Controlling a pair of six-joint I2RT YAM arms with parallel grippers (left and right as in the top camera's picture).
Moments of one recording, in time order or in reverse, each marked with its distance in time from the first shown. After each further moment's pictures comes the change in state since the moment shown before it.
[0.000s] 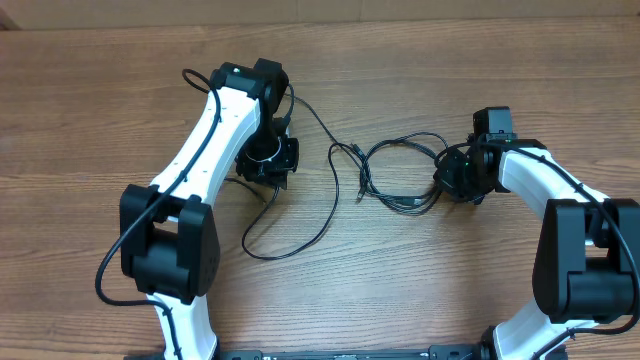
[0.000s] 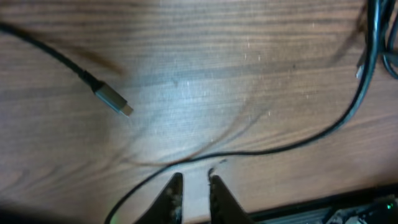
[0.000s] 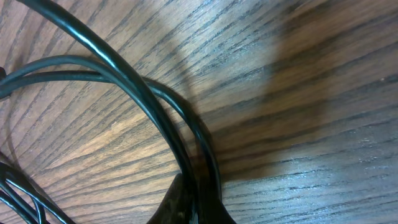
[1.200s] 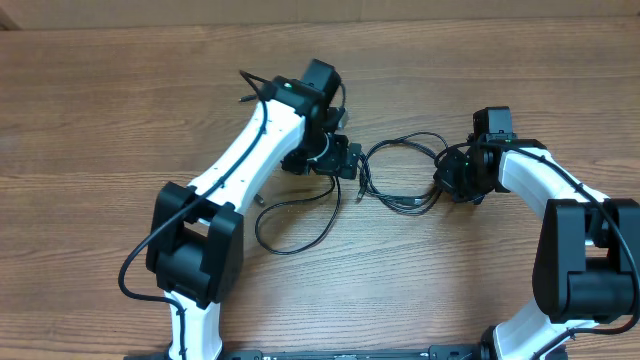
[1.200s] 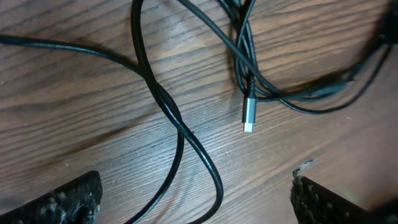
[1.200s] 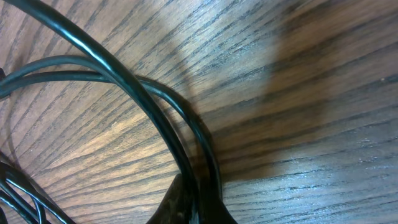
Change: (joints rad) left arm -0.184 0.031 0.000 0.295 0.031 0.001; right arm 0.000 0.000 0.000 0.001 0.000 0.000
